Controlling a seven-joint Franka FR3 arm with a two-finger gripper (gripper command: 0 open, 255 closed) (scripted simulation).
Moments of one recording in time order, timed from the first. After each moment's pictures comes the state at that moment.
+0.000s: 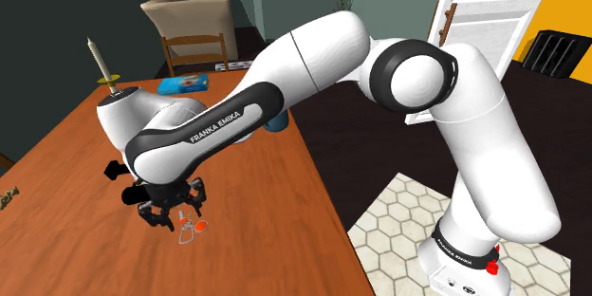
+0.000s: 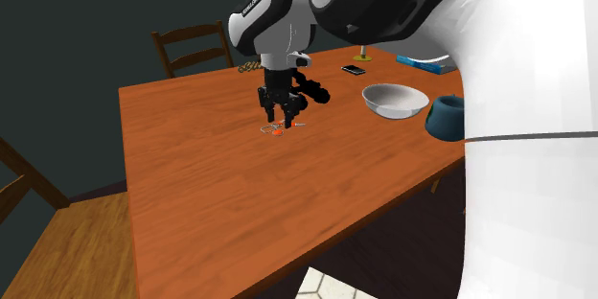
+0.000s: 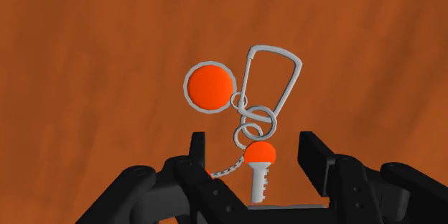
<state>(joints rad) 0.42 0.64 0.41 -1.42 -0.22 1.95 1.04</state>
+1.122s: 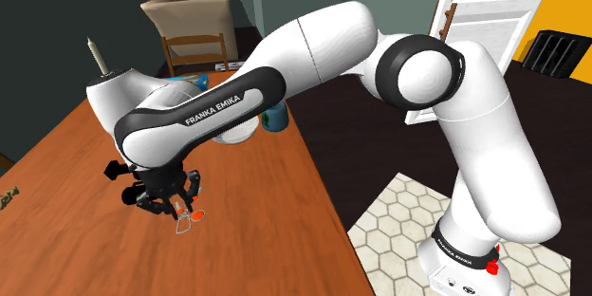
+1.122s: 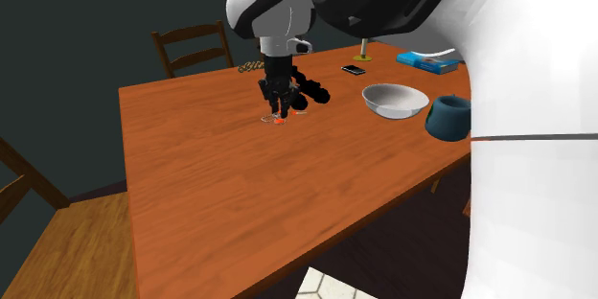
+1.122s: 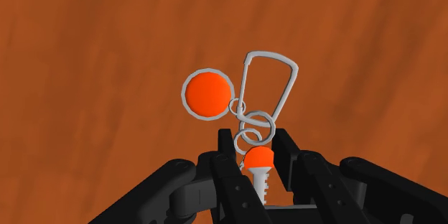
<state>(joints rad) 0.42 0.61 0.41 -1.38 -0.21 1.87 1.04</state>
